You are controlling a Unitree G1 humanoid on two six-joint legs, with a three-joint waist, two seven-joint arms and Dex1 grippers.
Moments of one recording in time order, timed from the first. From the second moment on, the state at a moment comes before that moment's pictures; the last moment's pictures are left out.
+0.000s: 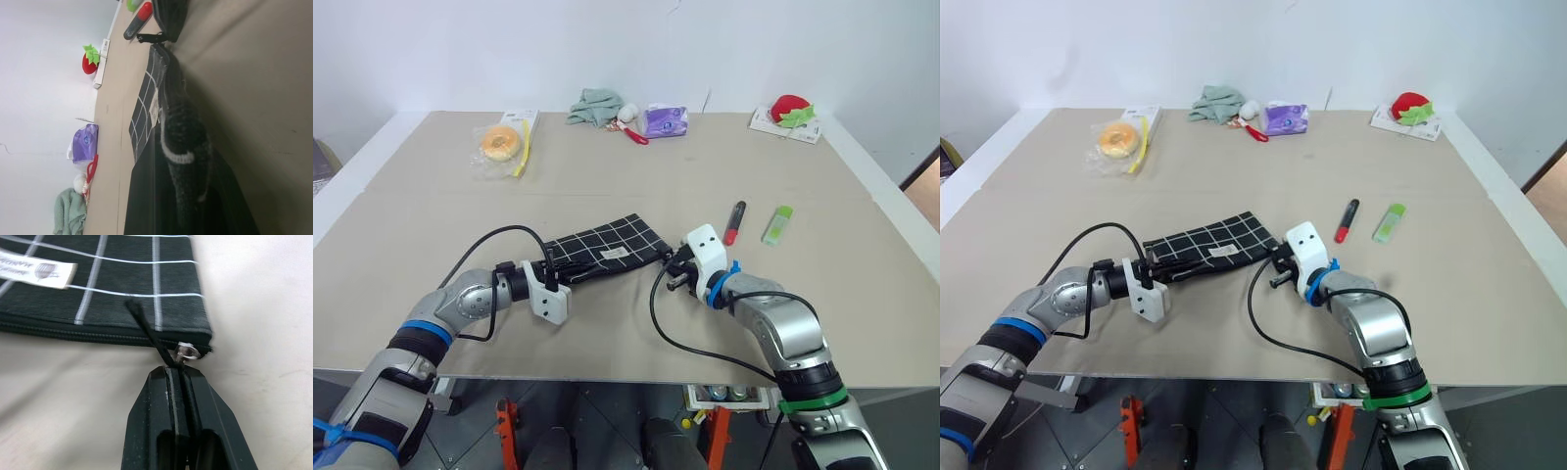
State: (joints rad) left arm -0.63 0.63 -0.37 0.67 0.49 -1.04 -0.36; right arm -0.44 -0.39 0.15 -0.17 0.21 0.84 0.41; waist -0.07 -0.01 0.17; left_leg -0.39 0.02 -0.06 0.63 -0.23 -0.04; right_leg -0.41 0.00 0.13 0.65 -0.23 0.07
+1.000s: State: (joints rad) left arm -0.55 0.56 -0.33 0.55 0.30 -0.94 -0.48; right arm -0.43 -0.50 0.28 -0.23 0.10 0.74 0.59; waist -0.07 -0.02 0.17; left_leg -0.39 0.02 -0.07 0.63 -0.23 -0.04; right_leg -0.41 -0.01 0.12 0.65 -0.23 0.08
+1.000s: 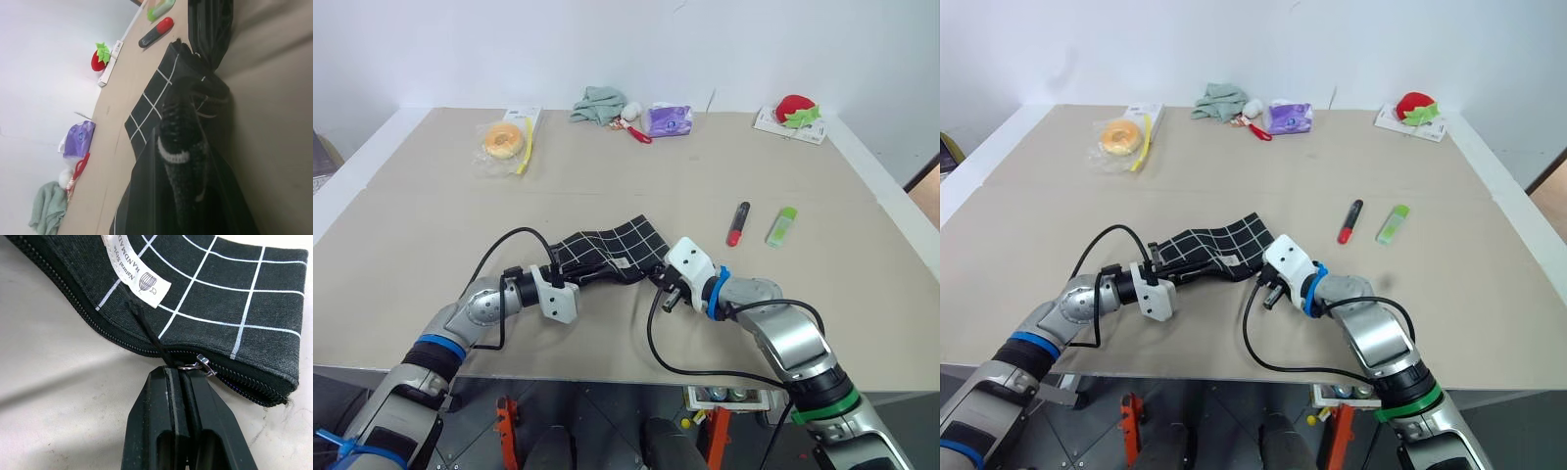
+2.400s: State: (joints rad) left arm -0.52 0.53 -0.30 0.49 0.17 -0.82 -0.58; right arm -0.52 -0.61 0.52 -0.32 -0.20 0.69 0.68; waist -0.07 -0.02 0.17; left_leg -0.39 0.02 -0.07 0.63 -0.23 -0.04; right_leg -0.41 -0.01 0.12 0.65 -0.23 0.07
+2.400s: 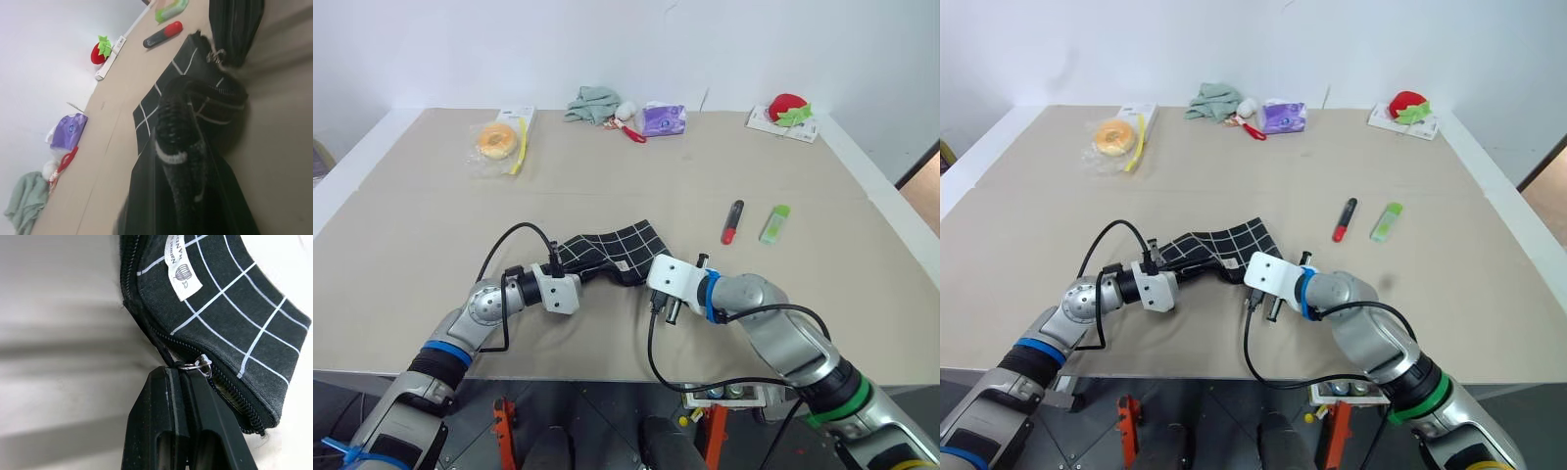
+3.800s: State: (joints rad) left arm -0.50 0.53 -0.25 0.41 0.12 -0.71 -0.71; right arm -0.49 -0.62 0.40 -0.22 -0.25 0.51 0.78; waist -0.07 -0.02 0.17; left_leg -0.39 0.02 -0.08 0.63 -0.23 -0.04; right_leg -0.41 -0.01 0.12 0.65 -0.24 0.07
